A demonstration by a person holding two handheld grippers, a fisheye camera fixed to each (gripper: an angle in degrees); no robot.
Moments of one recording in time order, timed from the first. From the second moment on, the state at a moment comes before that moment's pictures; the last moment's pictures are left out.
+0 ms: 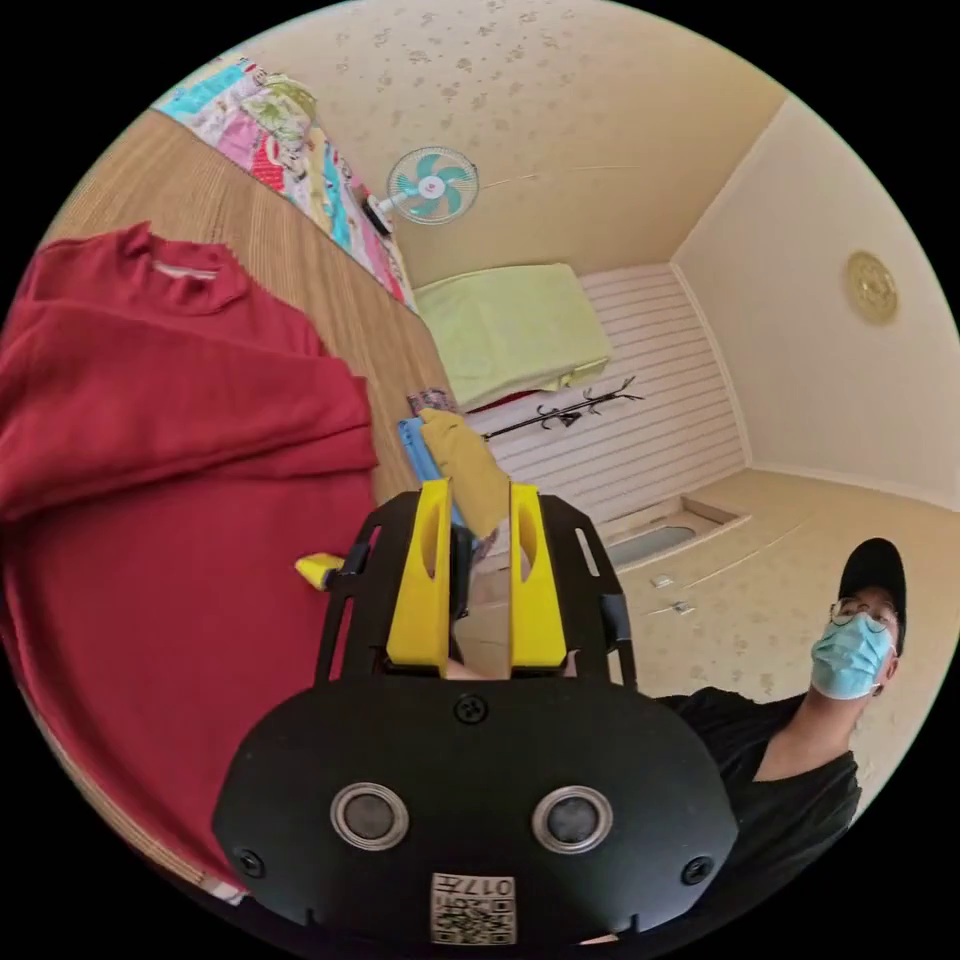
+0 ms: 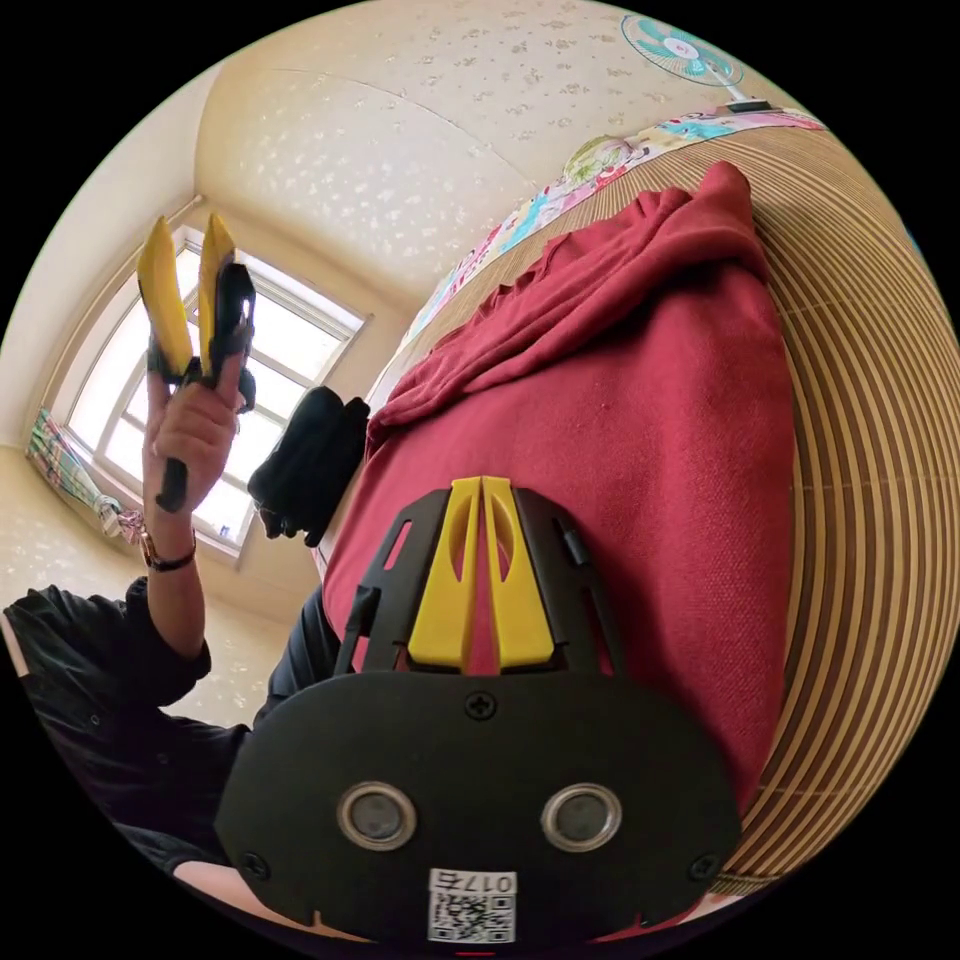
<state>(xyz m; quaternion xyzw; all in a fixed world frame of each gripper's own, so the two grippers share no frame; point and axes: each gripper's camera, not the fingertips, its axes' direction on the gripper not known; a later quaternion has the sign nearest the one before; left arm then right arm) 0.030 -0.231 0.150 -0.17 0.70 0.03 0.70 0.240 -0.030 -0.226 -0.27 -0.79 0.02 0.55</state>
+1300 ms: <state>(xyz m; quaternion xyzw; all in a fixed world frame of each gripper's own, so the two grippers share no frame) -0.158 0.004 0.141 -0.34 0.57 0.14 0.73 0.406 -0.057 -0.181 -0.52 -0.73 -0.07 0.44</state>
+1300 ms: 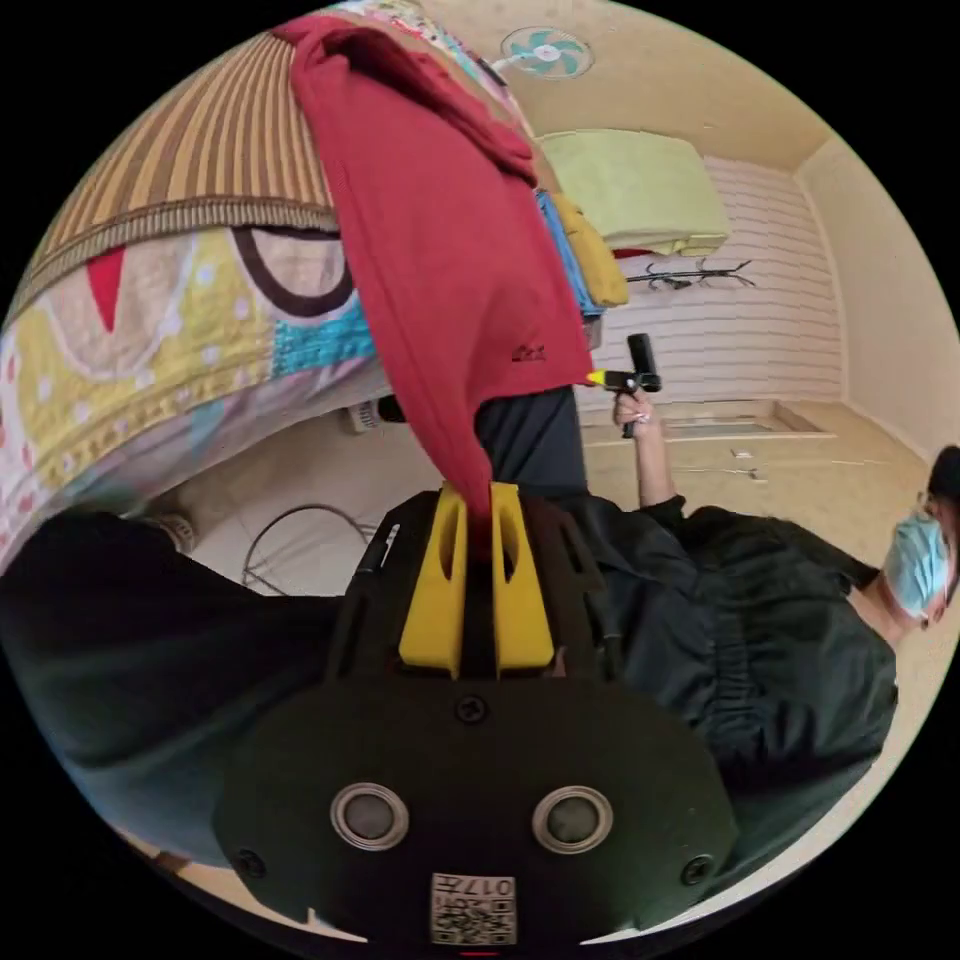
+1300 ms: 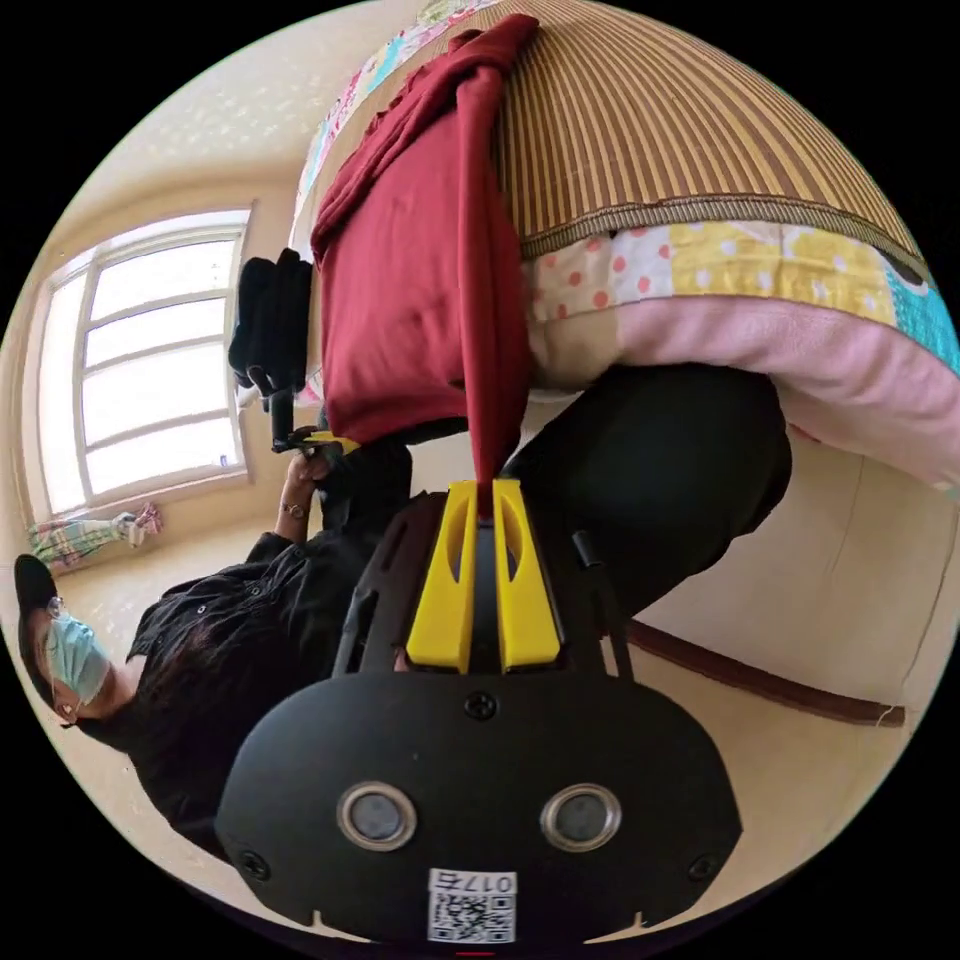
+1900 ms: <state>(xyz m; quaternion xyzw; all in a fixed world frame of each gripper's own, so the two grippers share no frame) -0.255 -0.294 0.102 -0.03 0.67 -0.08 0.73 0.371 -0.276 -0.132 -0.27 -0.83 0.22 0.43</state>
